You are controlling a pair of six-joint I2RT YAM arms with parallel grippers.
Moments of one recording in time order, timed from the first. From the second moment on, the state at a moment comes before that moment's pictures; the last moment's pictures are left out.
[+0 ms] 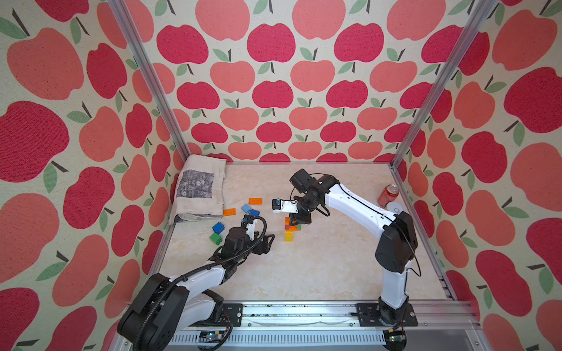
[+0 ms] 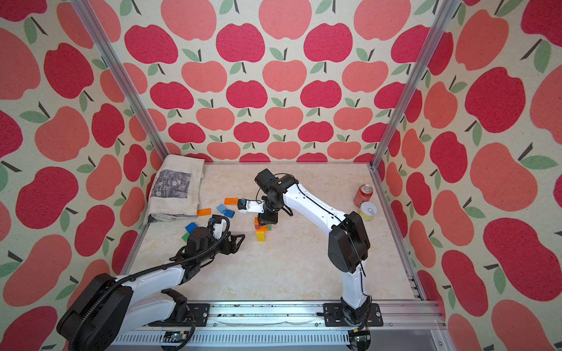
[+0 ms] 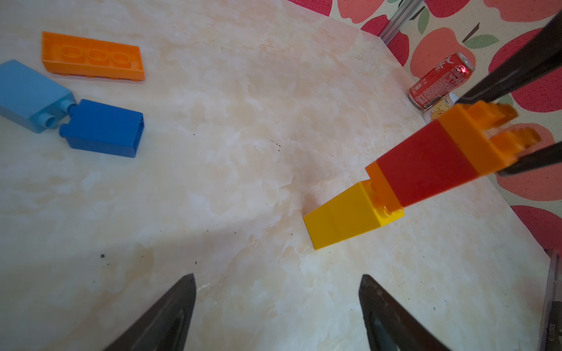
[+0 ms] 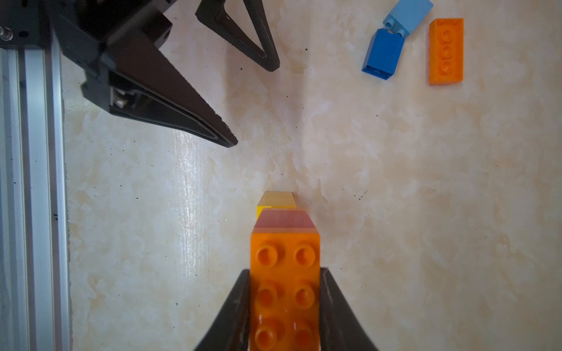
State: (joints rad) left arm -0.46 1.17 0.24 0.43 0.22 -0.39; right arm 0.83 1.94 1.78 -1.09 -0.29 -0.81
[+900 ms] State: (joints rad) left arm -0.46 1.17 0.24 0.43 0.22 -0.39; right arm 0.83 1.92 1.74 -1.05 -0.30 -0.79
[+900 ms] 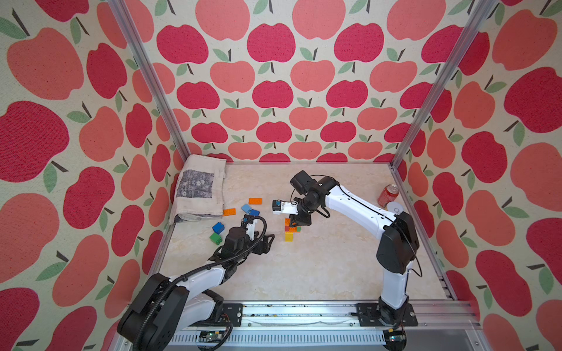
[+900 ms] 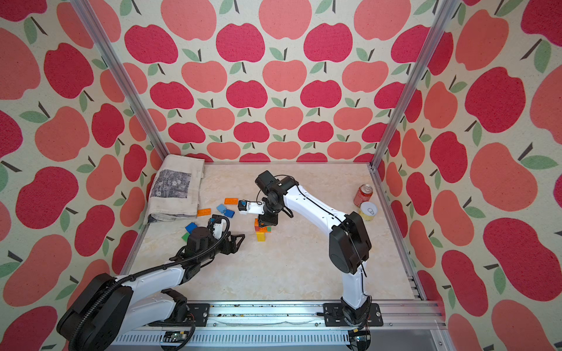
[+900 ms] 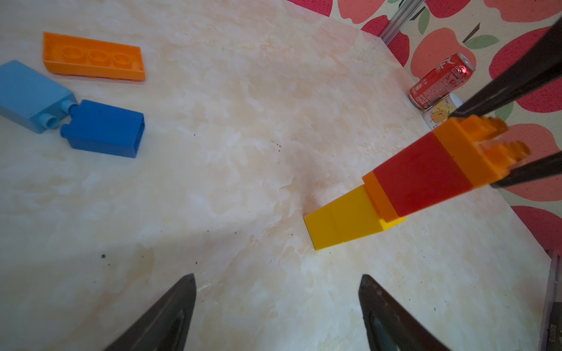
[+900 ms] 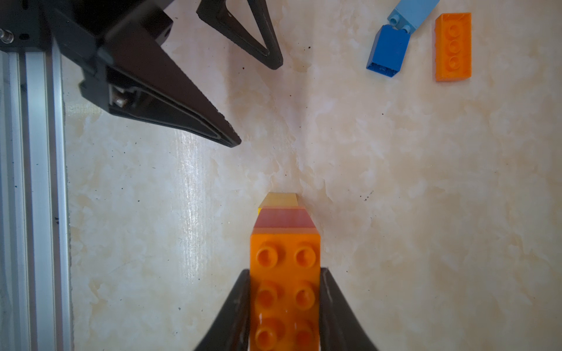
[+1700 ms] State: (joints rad) left arm -0.46 1.18 0.24 0.43 0.22 -0.39; right arm 0.83 1.91 1.72 -1.05 -0.30 -0.79
